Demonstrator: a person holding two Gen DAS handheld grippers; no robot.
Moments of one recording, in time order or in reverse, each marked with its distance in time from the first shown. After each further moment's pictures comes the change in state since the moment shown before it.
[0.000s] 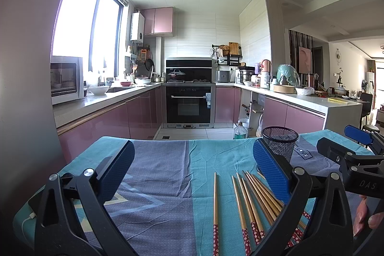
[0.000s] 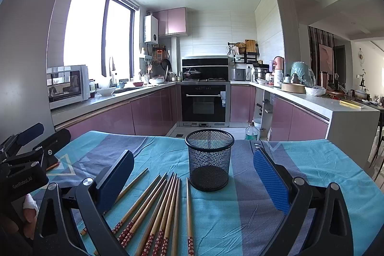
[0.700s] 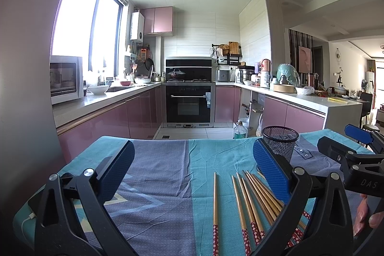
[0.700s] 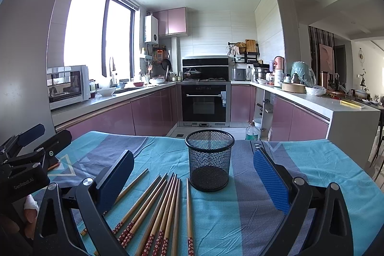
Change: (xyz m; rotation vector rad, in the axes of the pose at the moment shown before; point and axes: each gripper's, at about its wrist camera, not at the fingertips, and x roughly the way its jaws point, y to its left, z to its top) left arm 0.000 0.000 0.000 0.000 0.002 0.001; right arm -0.001 -0.001 0.001 0.002 -0.001 0.002
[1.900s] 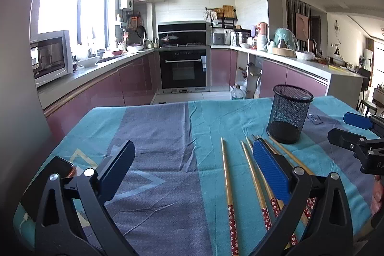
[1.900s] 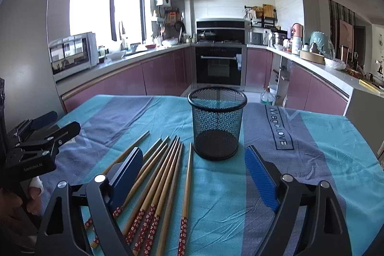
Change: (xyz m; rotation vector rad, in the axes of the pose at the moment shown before) left arm 0.063 0.005 -0.023 0.056 0.258 -0.045; right arm 0.046 -0.015 -0.017 -0.033 0.283 0.102
